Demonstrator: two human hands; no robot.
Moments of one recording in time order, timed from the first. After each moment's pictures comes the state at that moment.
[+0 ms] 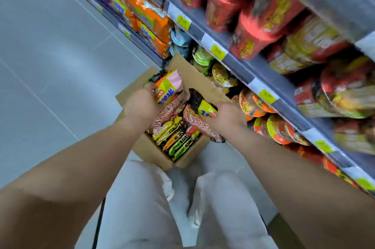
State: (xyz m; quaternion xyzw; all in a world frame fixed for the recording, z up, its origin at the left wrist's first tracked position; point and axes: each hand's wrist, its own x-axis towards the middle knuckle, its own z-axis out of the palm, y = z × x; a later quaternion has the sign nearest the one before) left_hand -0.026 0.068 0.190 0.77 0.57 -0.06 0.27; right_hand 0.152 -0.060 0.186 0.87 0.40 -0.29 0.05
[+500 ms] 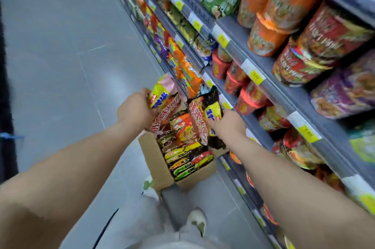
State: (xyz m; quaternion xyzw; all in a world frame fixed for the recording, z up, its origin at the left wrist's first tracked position) left_hand -0.113 0.019 0.417 0.70 0.67 0.11 0.22; right_hand 0.117 -0.058 0.407 0.86 0.43 -0.26 -0.11
